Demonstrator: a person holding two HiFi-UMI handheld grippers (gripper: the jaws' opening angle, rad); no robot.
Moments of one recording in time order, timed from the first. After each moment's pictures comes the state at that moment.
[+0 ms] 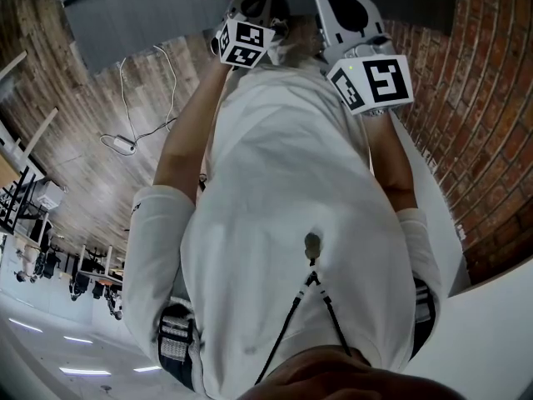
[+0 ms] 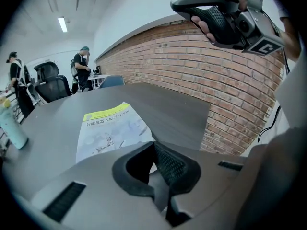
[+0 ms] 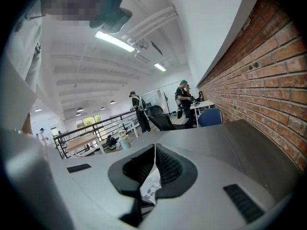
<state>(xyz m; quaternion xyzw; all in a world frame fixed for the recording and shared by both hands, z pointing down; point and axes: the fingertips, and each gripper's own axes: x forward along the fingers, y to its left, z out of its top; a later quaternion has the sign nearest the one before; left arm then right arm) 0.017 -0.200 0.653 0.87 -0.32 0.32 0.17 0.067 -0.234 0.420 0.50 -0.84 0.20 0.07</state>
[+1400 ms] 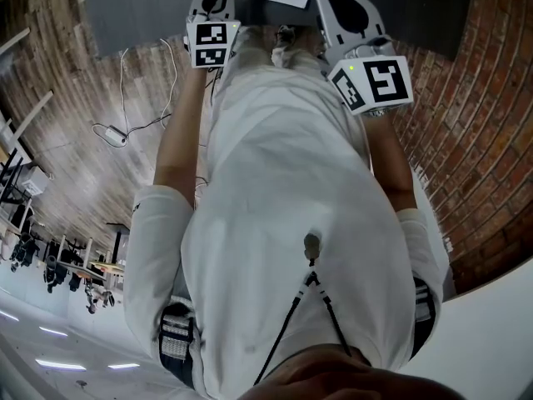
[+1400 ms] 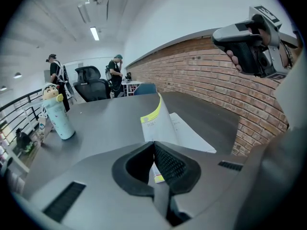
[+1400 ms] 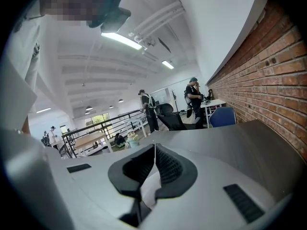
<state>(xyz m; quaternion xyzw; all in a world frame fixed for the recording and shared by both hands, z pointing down) -0.135 -0.258 0.615 0.82 -0.47 0.28 0.17 -0.001 -0.257 0.420 0.45 -0.87 0.19 0.08</state>
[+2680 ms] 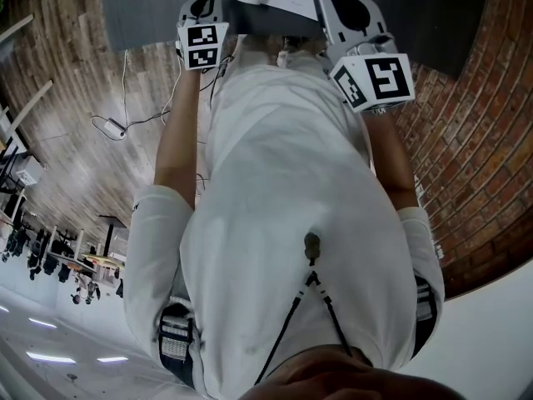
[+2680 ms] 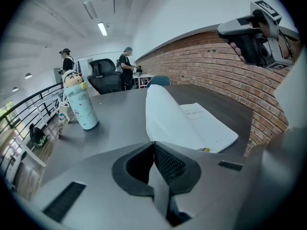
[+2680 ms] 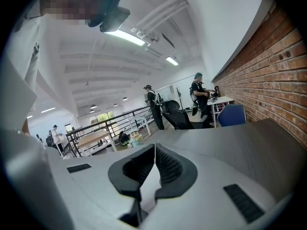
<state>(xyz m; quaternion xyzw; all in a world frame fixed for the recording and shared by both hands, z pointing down) -0.238 -0.282 0.639 0.77 -0.52 0.31 0.20 -0.067 -0.306 0.427 0.43 -0.88 0.20 0.09</state>
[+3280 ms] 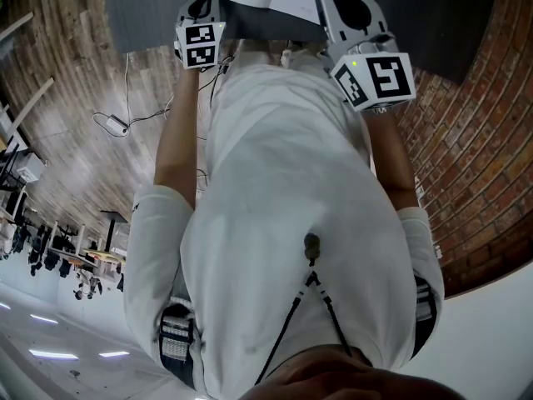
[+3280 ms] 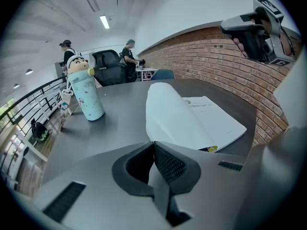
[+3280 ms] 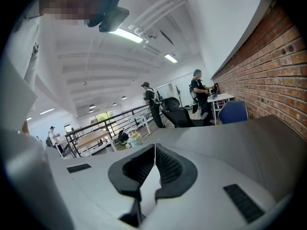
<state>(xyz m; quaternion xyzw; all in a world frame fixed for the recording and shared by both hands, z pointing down) -0.276 -0.298 0.668 0.76 -0.52 0.33 0.22 -0.092 -0.338 0.443 0.43 -0.87 0.21 0.09</state>
